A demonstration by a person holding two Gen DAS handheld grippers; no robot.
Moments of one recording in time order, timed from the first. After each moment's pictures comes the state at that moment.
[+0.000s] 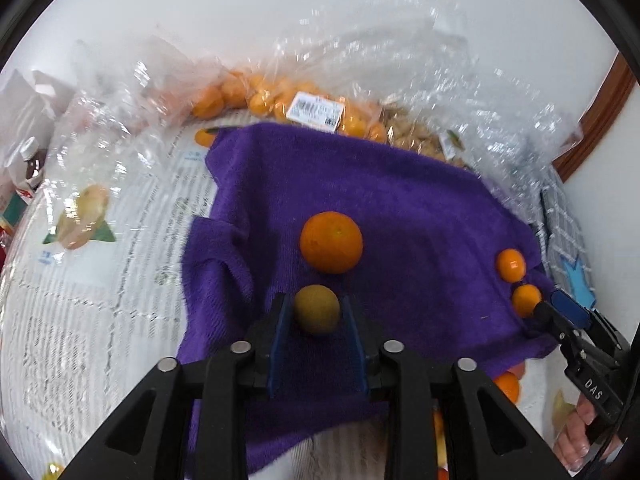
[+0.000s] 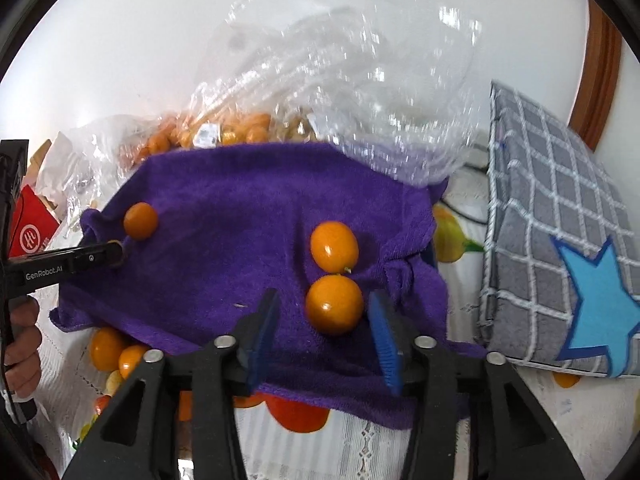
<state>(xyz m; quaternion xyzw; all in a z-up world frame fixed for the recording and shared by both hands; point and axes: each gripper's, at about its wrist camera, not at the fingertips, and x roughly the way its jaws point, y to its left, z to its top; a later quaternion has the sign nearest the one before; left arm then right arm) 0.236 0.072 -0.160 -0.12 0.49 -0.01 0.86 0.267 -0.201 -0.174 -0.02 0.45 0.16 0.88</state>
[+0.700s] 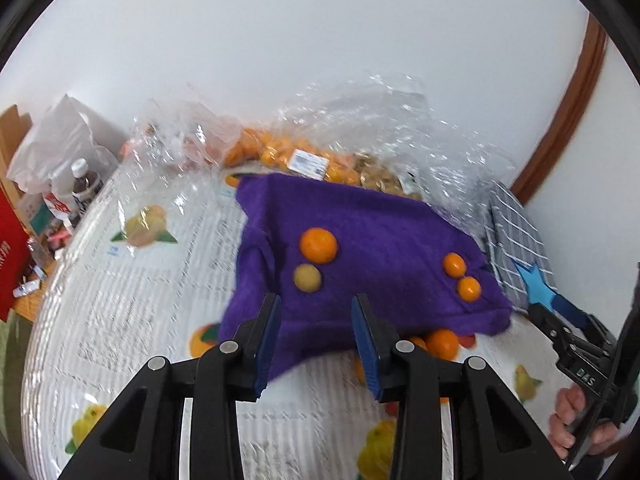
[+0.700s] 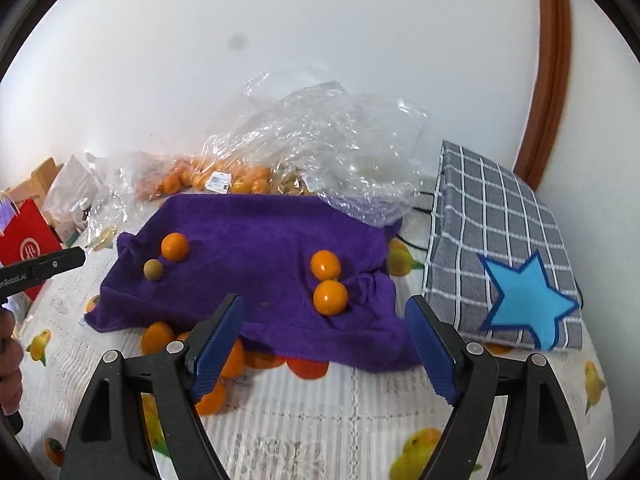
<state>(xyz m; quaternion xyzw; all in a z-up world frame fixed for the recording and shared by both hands) 0.149 0.083 -0.092 -0.12 0.43 -0.02 0.90 0.196 -0.216 -0.106 -0.02 0.38 0.12 0.92</state>
